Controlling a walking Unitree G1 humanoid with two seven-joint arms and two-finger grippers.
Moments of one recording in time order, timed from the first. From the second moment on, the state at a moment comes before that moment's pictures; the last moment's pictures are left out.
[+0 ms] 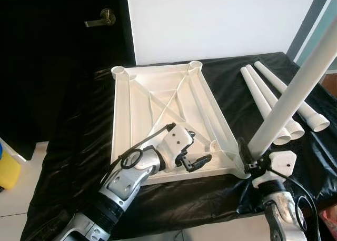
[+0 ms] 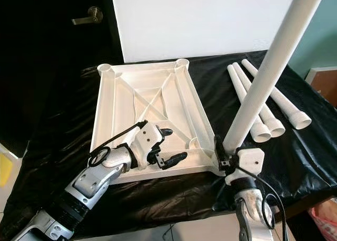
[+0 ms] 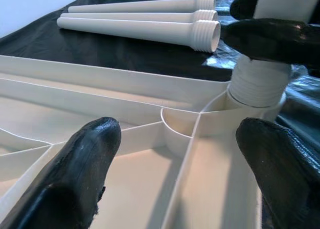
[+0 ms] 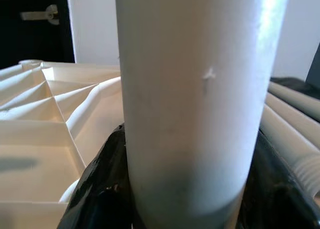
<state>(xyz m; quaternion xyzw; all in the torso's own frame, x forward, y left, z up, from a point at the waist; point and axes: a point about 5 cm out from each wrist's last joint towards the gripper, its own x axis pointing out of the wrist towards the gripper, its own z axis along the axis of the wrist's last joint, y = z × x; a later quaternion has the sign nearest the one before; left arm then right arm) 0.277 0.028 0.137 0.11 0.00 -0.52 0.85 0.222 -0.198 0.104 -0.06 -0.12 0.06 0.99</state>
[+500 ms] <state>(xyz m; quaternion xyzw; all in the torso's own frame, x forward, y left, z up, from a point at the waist) 0.280 0.027 0.142 0.12 -0.01 -0.52 0.85 0.223 -0.199 0.099 -0.03 -0.11 0.05 0.99</state>
